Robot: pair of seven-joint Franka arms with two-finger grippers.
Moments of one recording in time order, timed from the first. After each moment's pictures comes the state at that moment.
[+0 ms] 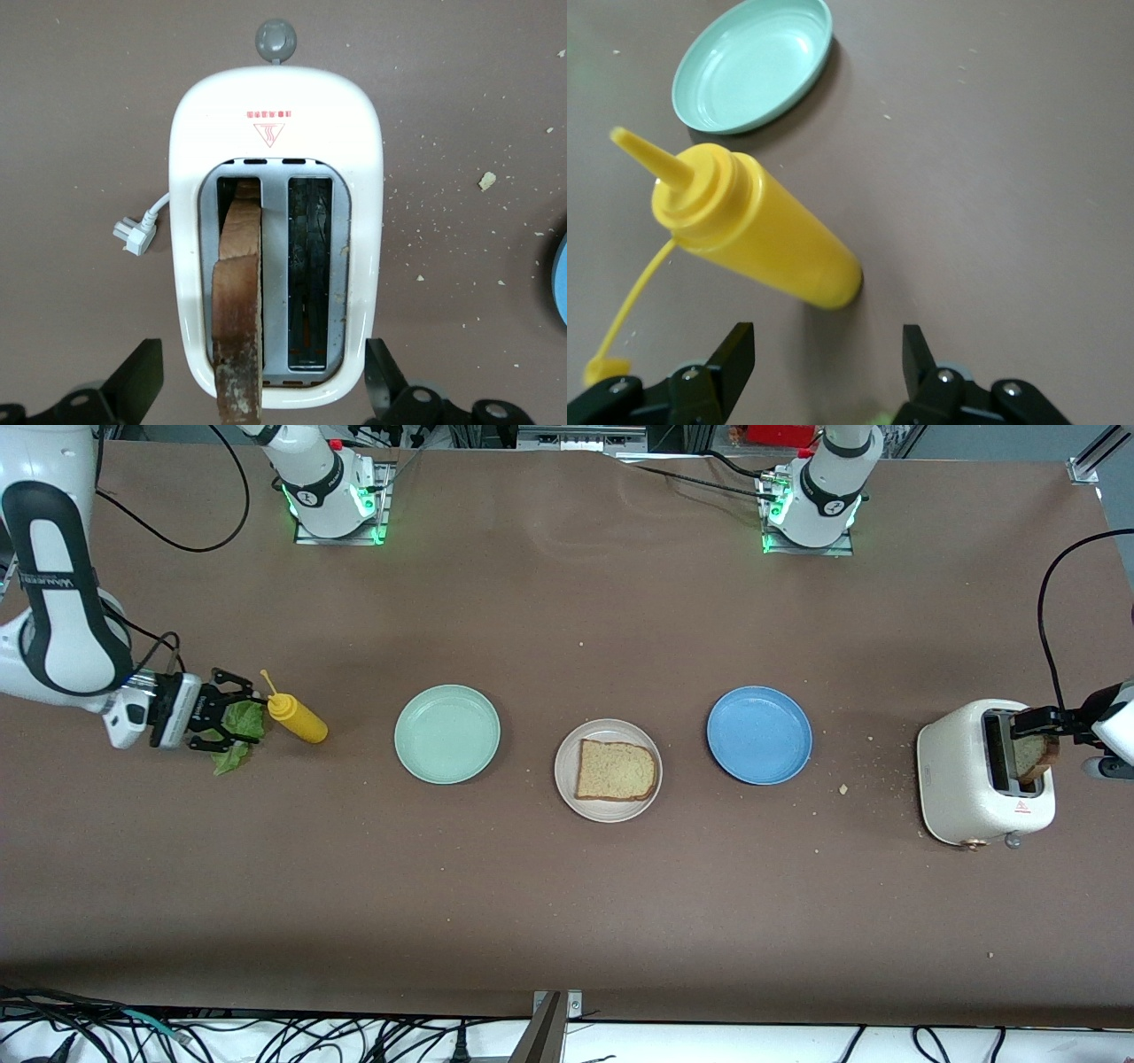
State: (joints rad) left arm 0.21 0.32 0.13 -1.75 0.04 1.95 0.38; right arm 0.00 0.38 -0.32 -2.07 0.75 2.02 -1.84
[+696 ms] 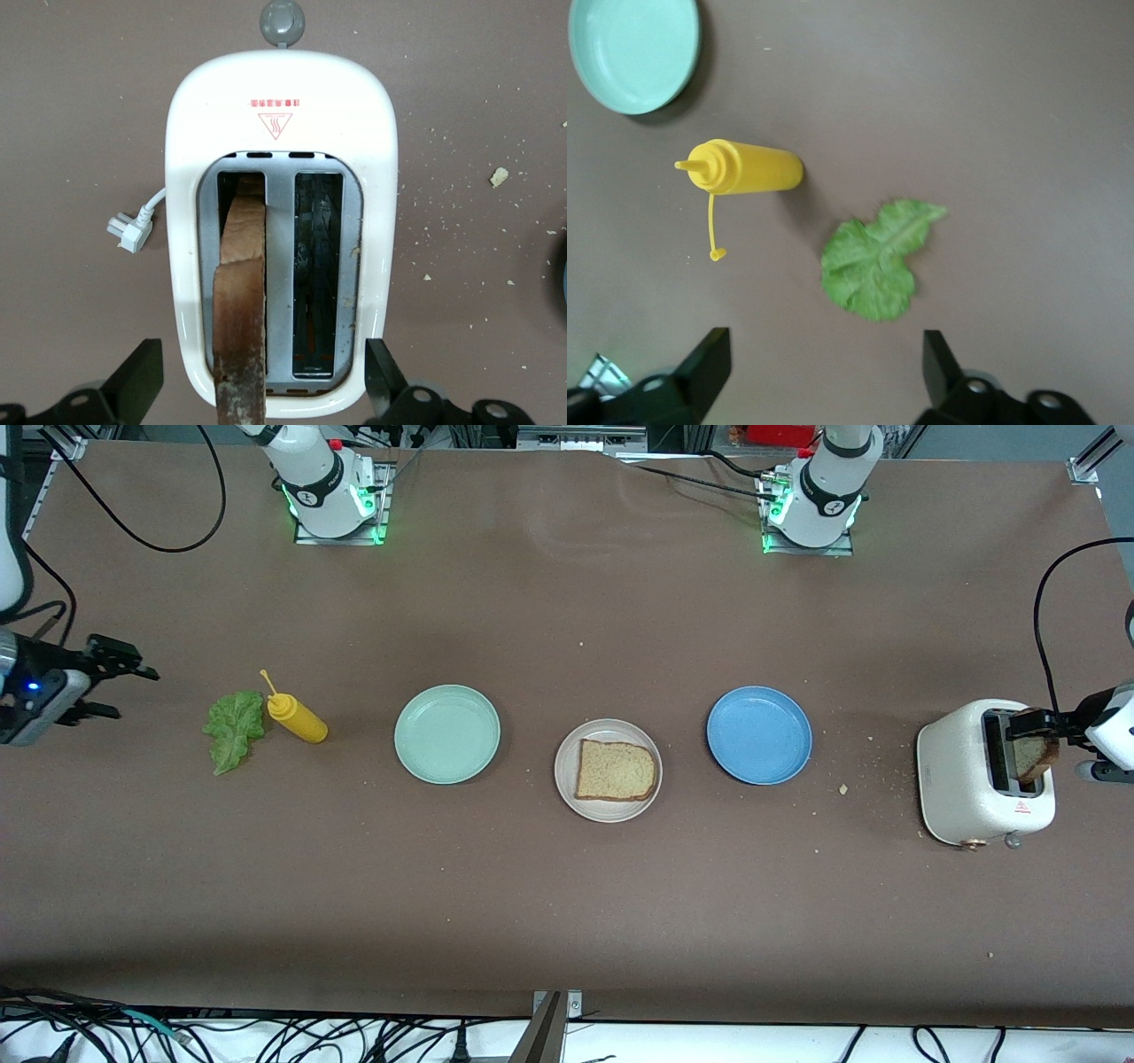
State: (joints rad) left arm 0.21 0.34 0.13 -1.75 0.04 1.95 0.38; right arm 0.01 0.20 -0.33 -1.78 0.18 1.77 -1.00
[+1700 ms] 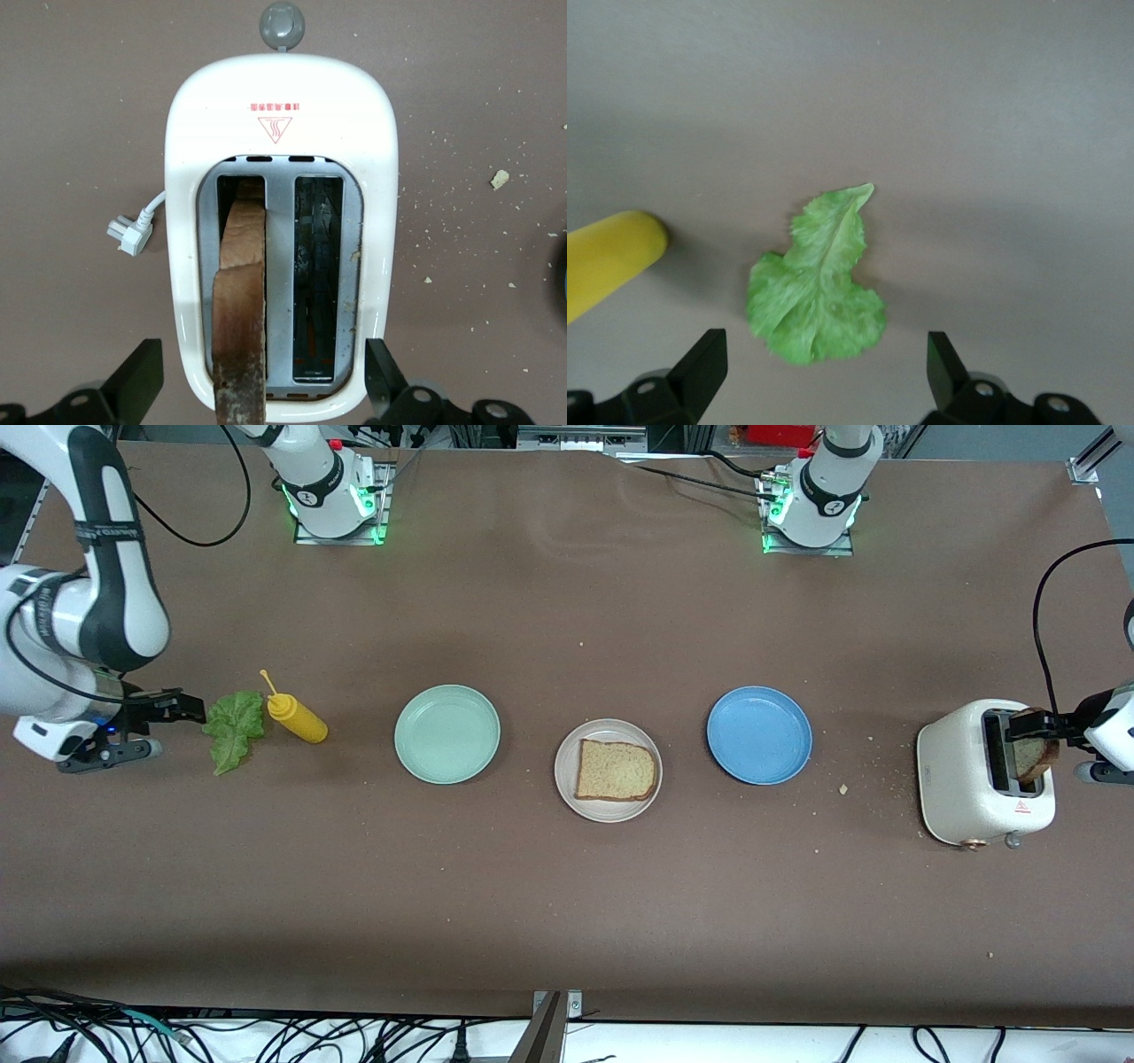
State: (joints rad) left arm 0.21 0.34 0.13 -1.75 0.04 1.96 0.38; right arm 0.11 0.31 -0.32 -2.04 0.01 2.24 -0.43
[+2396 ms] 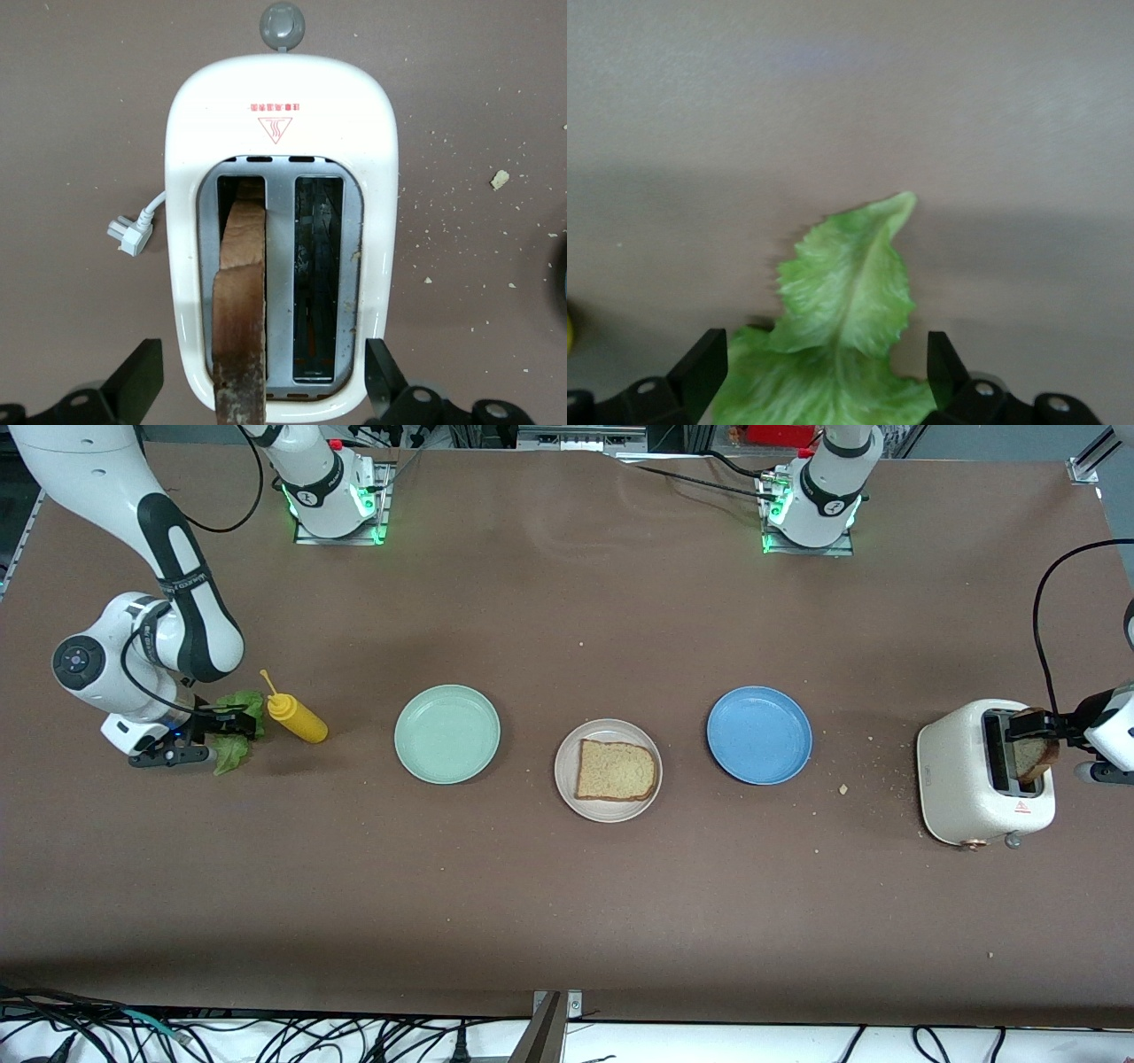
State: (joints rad) left arm 0.21 0.34 0.13 -1.75 0.04 1.96 0.38; right arm 0.11 0.44 -0.29 -2.20 0.16 2.58 -0.40
